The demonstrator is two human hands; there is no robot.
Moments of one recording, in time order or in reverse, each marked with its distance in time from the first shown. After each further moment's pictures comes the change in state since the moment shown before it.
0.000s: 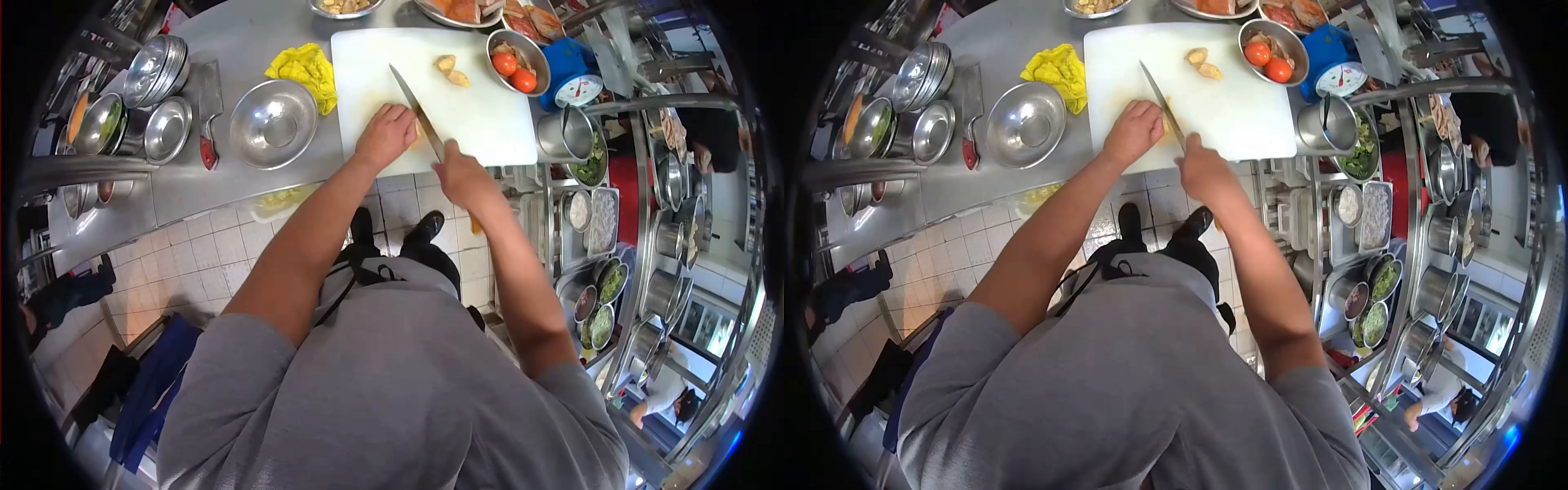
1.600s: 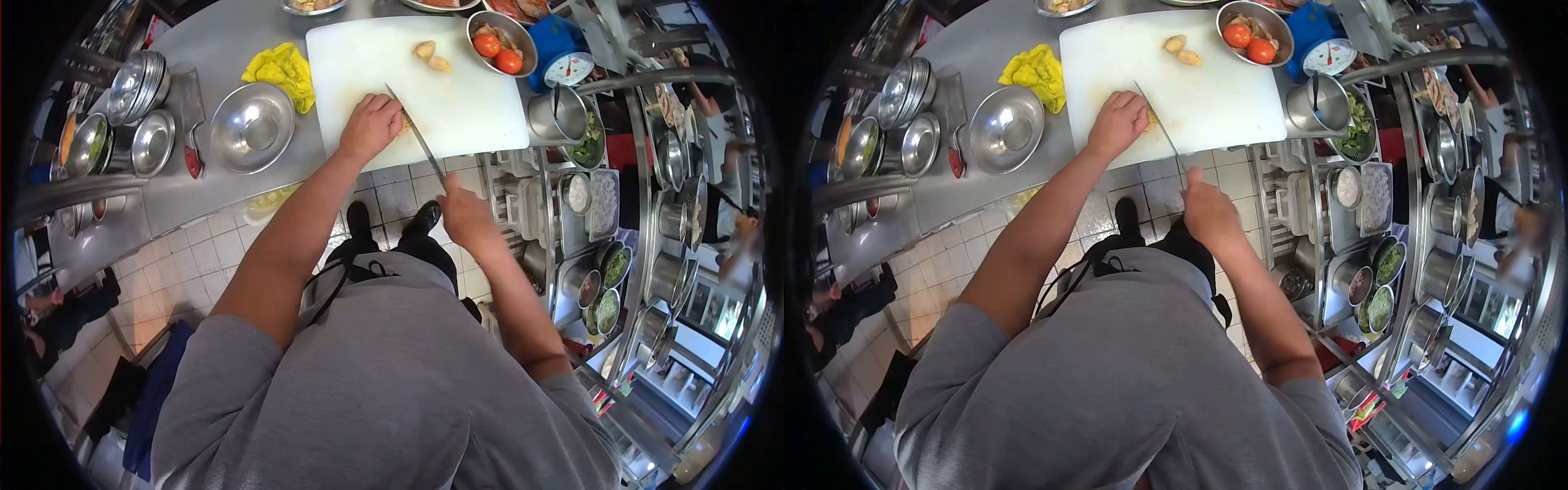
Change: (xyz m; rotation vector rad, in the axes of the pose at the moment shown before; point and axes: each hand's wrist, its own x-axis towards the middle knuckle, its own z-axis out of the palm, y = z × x) left_hand 0.009 0.002 0.002 -0.023 -0.022 0.029; right_hand -0.066 0.035 0.029 -0.039 0.009 0.024
